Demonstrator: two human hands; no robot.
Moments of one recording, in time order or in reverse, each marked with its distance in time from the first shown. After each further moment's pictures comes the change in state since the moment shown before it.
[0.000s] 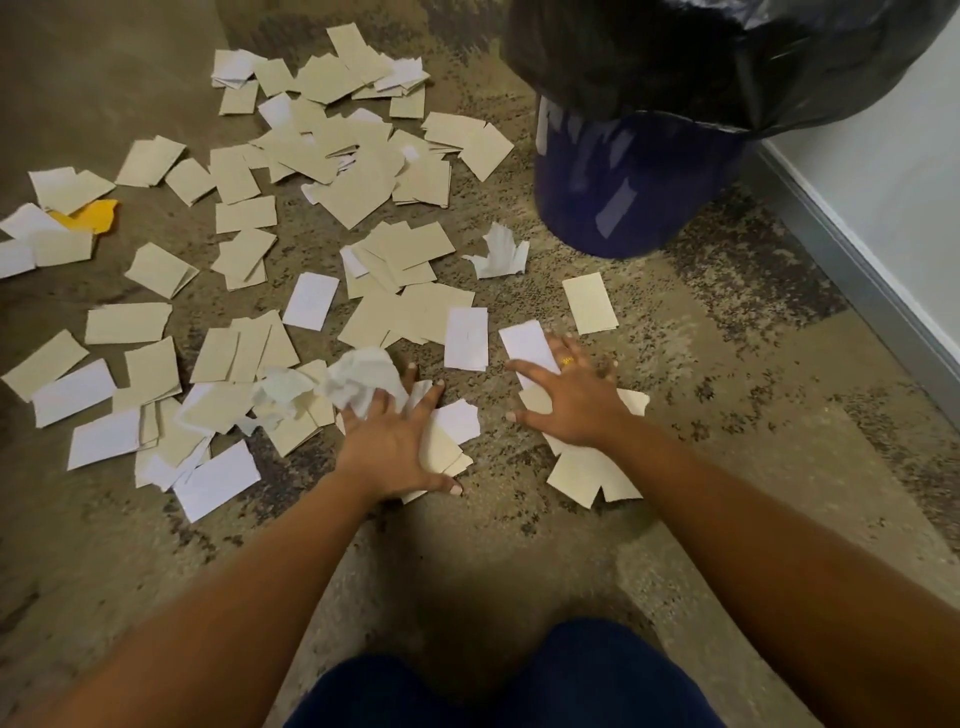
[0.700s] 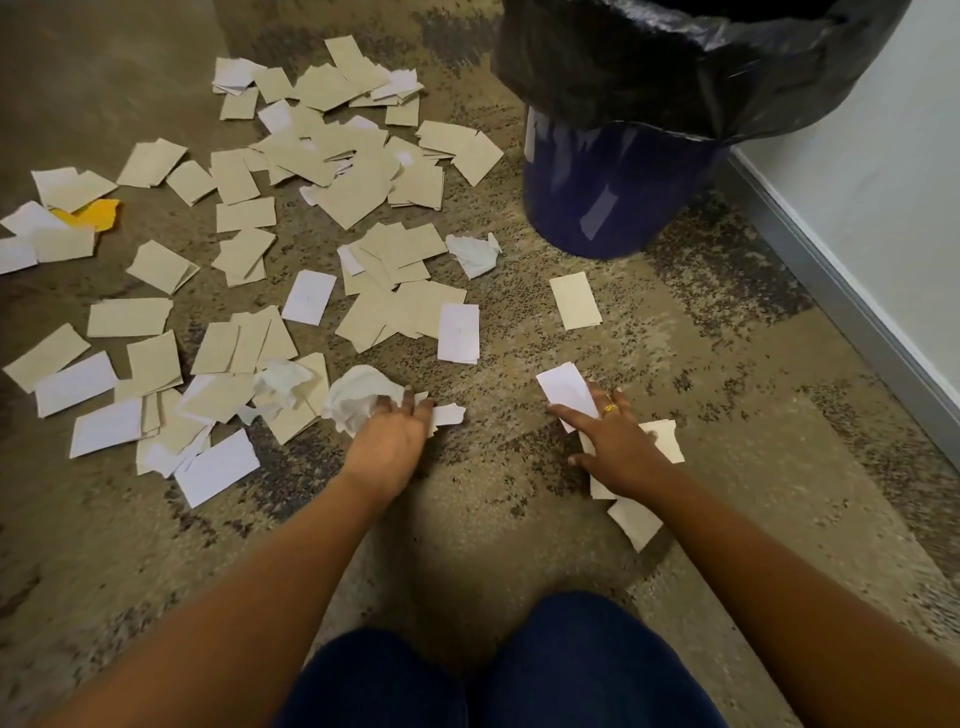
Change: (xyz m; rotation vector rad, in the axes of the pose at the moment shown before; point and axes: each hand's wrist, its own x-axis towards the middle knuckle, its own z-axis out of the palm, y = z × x) left_hand -0.021 0.020 -0.006 0.105 0.087 0.013; right_hand -0.068 0.024 0.016 0.076 -0.105 0.195
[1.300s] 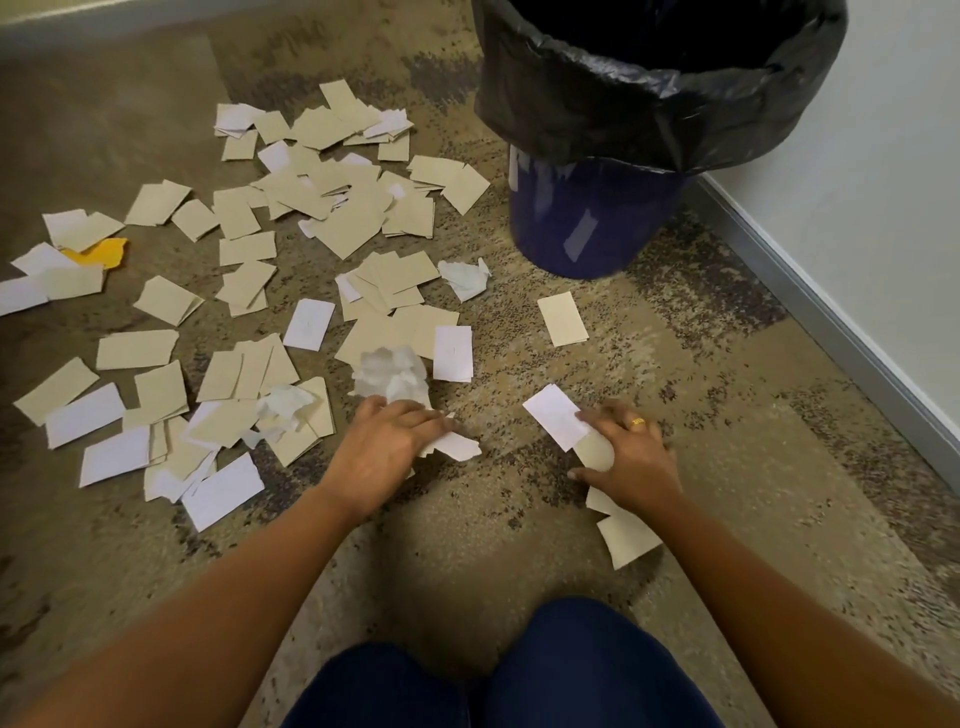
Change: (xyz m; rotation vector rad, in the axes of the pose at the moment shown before) left_hand -0.021 -0.017 -0.022 -0.046 0.483 0.362; right_hand -0.029 0.010 -0.006 0.150 0.221 0.129
